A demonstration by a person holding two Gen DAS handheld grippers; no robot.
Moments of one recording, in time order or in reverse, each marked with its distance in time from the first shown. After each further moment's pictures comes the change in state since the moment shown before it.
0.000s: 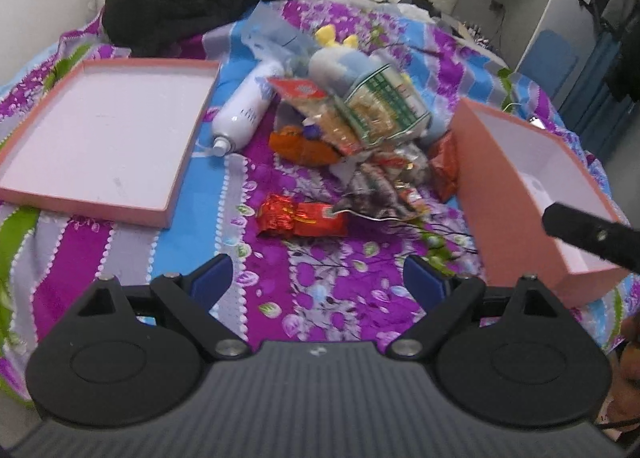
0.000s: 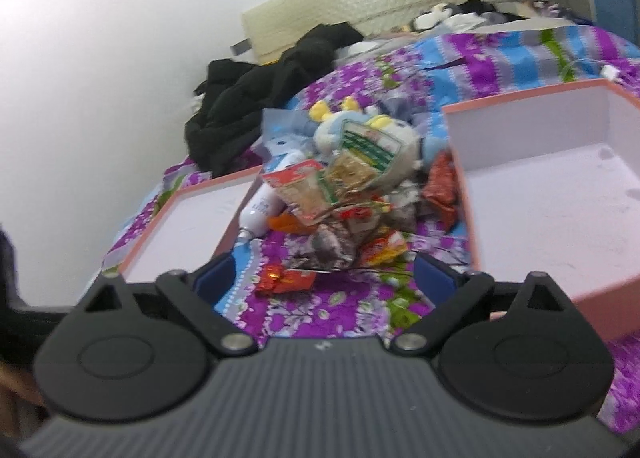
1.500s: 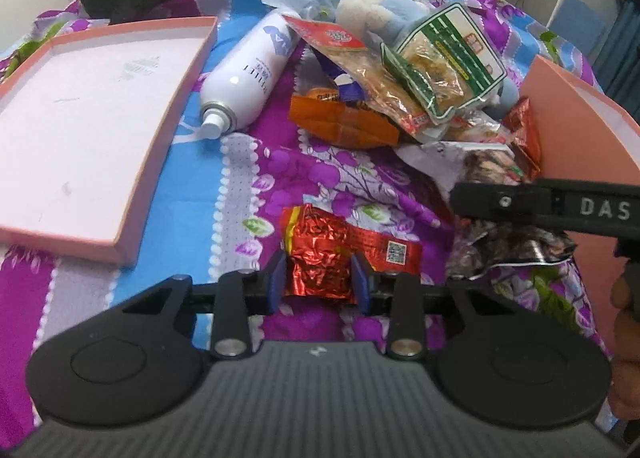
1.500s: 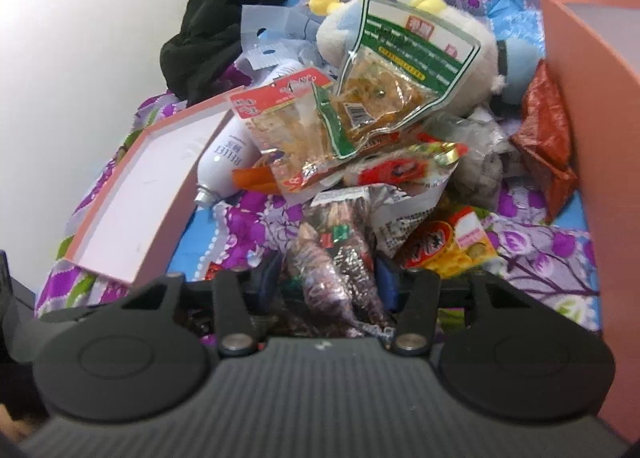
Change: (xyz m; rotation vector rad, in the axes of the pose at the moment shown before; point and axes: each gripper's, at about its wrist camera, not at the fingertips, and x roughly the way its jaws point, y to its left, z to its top) left arm 0.140 0.030 0.008 0.029 0.076 0.057; right arm 0.174 -0.012 -0.001 0.010 0.236 0.009
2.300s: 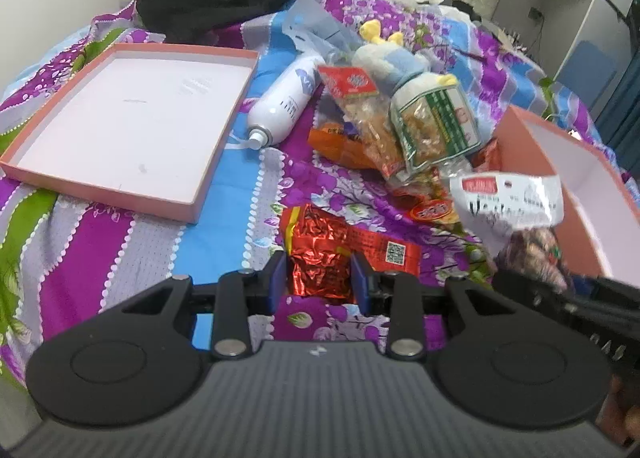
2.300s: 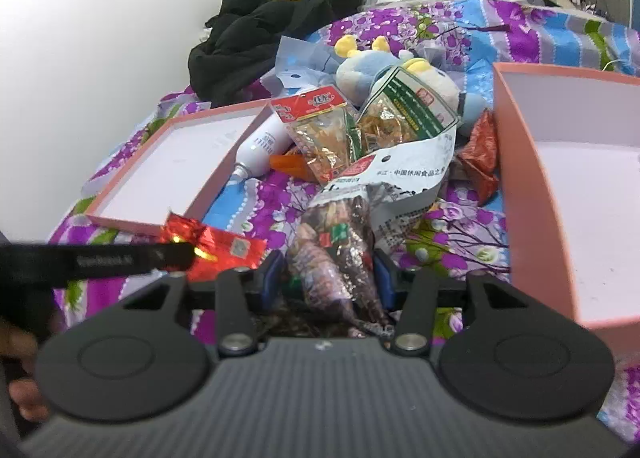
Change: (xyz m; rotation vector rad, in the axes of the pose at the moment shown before) left arm -0.128 -0.007 -0.018 -0.108 -0.067 0.029; right arm -0.115 0.037 -0.051 -0.142 -0.087 -0.089
